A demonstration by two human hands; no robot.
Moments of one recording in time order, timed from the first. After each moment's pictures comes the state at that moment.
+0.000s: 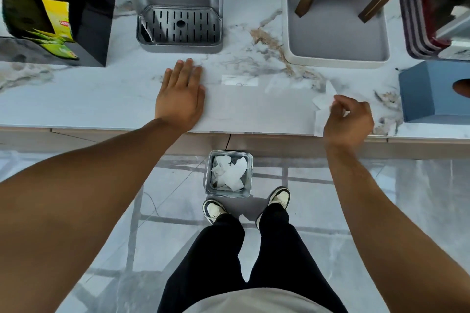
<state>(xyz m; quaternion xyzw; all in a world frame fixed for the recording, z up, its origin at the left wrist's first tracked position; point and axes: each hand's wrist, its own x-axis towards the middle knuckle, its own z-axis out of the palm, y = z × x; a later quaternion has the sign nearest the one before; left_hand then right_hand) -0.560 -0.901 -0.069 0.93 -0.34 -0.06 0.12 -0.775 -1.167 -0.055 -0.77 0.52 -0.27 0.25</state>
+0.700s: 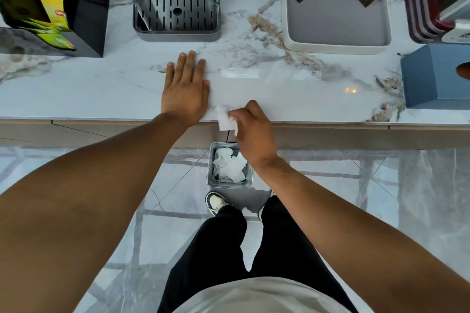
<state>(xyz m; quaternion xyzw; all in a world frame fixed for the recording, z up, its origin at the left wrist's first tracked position) -0.572 -0.906 -0.080 0.93 -0.34 -0.07 0.09 -0.733 -1.016 -0.069 -0.92 0.18 -0.13 0.33</state>
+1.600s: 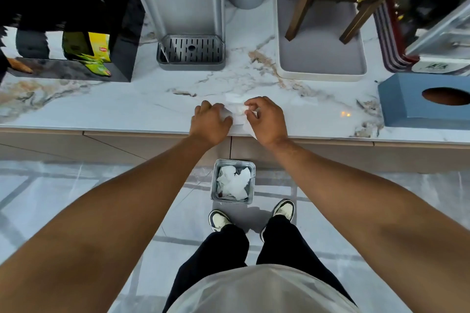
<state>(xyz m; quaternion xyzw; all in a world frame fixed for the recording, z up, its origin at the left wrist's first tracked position) -0.629 -0.925 -0.029 0.93 -0.21 -0.23 0.21 -0.715 -1.071 -0.034 -0.88 0.22 -0.13 0.40</state>
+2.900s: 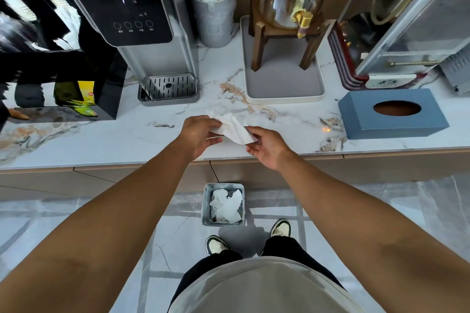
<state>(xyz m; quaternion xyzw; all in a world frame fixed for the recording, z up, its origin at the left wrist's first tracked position) -0.636 -0.985 0.041 0.65 0.11 -0.40 0.64 -0.754 -1.135 0.000 -0.39 0.43 0.03 0.81</state>
